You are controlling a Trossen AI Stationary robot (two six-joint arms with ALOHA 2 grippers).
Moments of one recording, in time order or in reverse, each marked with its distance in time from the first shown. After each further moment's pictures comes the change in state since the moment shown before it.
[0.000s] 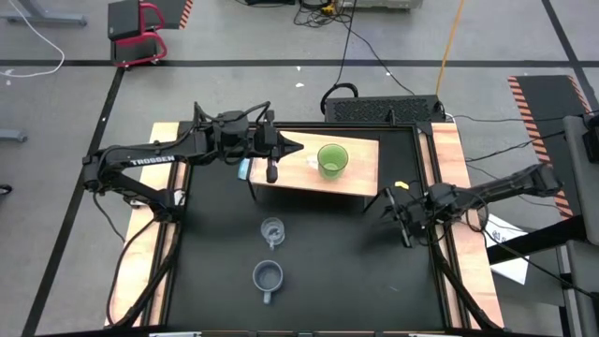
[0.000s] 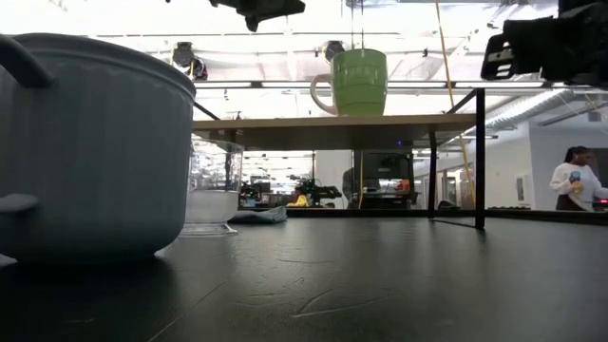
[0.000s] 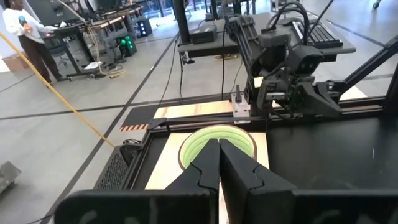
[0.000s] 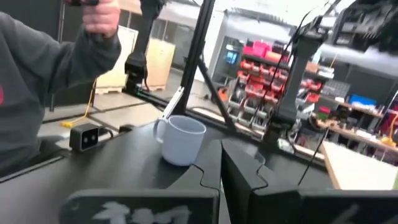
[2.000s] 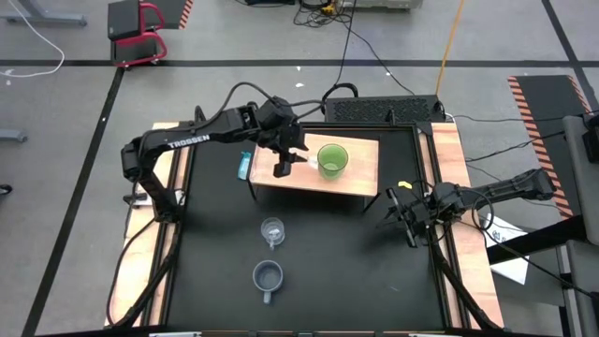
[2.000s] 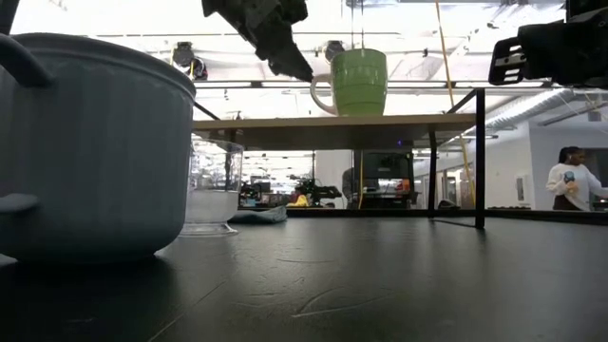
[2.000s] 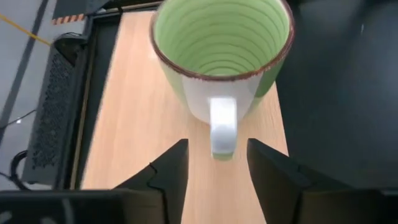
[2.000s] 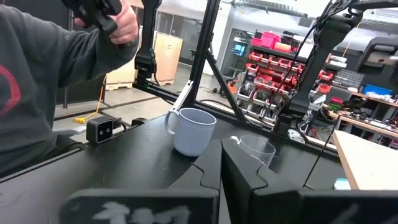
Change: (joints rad) left arm 0.099 0.343 0.407 -0.641 0.144 0.171; right arm 0.002 -0.148 0.000 -0.195 -0.026 0.028
